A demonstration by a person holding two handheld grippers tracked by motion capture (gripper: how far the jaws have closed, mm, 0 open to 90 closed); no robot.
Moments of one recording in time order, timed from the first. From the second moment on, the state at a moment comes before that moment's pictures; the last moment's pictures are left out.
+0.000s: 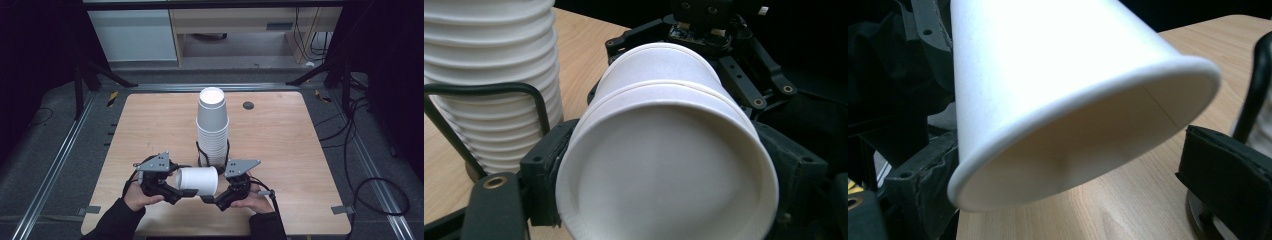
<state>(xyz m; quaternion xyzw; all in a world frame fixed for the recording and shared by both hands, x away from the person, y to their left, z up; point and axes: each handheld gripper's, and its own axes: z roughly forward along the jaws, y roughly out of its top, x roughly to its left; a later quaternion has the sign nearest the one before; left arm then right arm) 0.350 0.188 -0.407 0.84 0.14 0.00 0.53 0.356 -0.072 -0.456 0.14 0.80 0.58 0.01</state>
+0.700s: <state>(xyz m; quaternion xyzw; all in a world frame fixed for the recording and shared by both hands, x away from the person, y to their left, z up) 0.351 0.187 -0.409 0.84 0.14 0.00 0.52 0.357 -0.067 -0.455 0.13 0.82 0.56 0.00</state>
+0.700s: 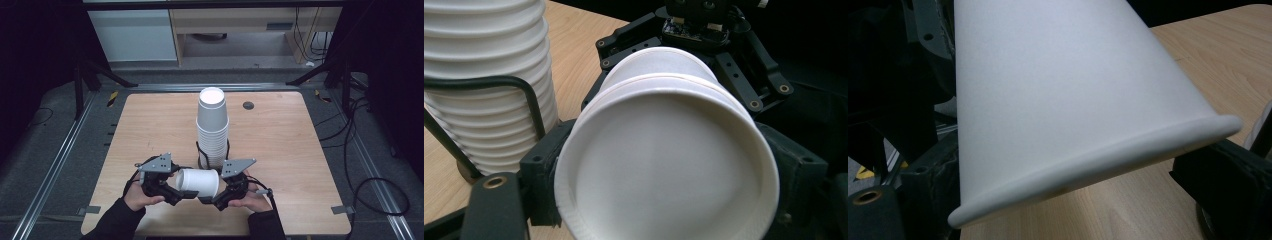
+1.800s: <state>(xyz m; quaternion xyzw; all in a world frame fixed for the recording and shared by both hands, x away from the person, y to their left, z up) 0.350 0.186 -0.408 0.85 0.13 0.00 0.52 0.356 -0.064 -0.452 0.11 0.82 0.55 0.00</state>
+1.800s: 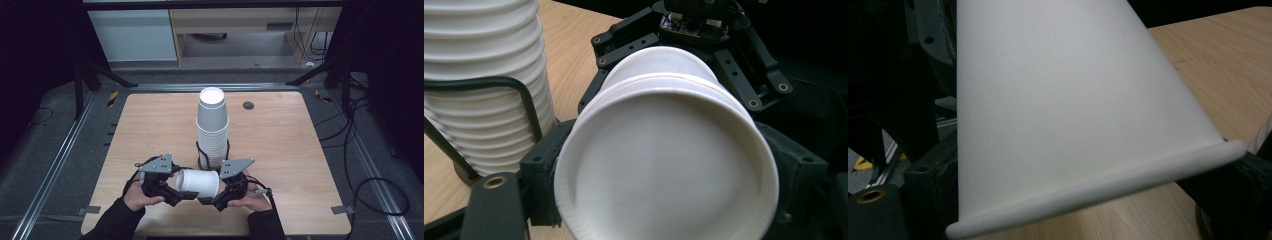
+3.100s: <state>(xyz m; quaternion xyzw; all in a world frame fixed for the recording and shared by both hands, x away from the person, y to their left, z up) 0.359 0.193 -0.423 0.91 0.14 0.03 0.40 0.377 -0.020 -0.420 0.03 0.94 0.32 0.07</state>
